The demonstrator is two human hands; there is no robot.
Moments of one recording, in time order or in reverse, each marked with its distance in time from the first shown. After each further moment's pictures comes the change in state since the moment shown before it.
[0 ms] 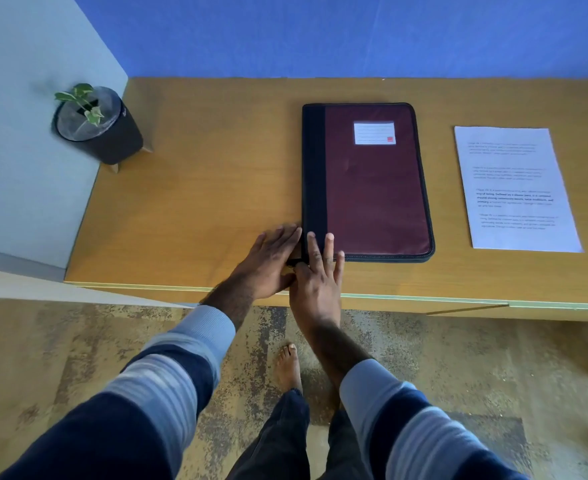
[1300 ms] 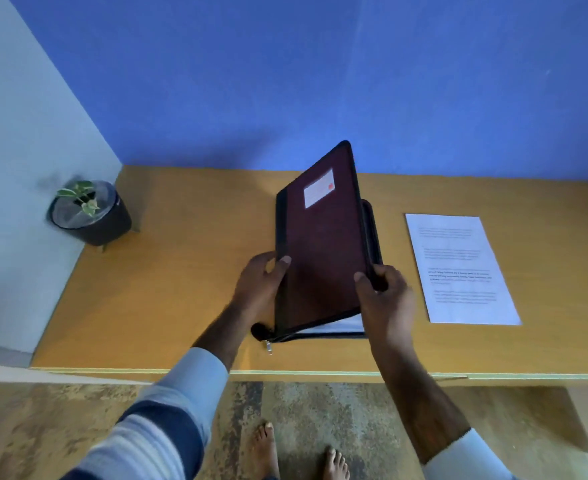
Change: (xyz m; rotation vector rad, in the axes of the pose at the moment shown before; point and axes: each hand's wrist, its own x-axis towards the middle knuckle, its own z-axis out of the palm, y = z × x) left_hand 0.048 0.063 -0.106 -0.766 0.454 -0.305; right_hand 0.073 0.039 -0.186 0.520 0.366 0.450
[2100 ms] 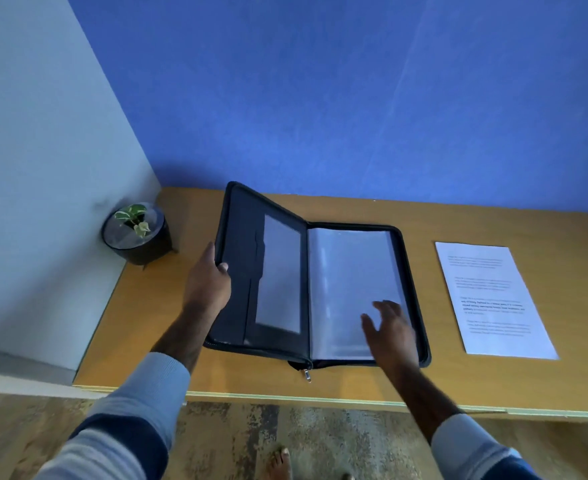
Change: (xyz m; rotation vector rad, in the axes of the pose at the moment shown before) left_hand 0.034 -0.042 -0.150 0.130 0.271 -0.154; right_hand 0.005 0.035 0.061 -0.536 -0.272 -0.128
